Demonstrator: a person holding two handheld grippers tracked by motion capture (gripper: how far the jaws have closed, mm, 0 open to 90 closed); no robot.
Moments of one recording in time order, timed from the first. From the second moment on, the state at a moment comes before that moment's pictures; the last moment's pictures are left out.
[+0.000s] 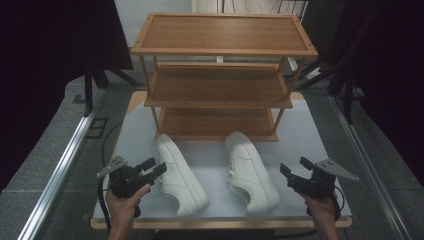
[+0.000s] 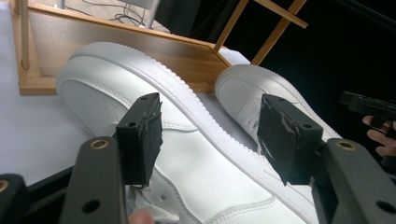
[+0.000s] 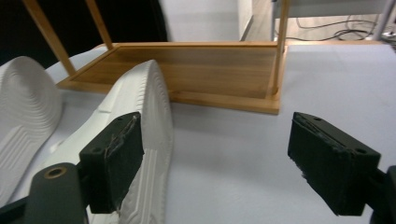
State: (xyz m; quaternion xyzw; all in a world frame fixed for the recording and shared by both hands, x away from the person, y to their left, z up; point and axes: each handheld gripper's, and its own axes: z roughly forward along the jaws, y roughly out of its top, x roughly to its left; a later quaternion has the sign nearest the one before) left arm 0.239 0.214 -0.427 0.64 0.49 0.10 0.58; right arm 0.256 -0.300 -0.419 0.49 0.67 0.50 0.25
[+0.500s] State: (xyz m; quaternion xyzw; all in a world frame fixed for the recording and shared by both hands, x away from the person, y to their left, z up) left arm 0.234 0.216 -0.424 0.64 0.49 0.11 0.58; right arm 0.255 -0.309 -0.421 0.50 0.66 0.51 0.23
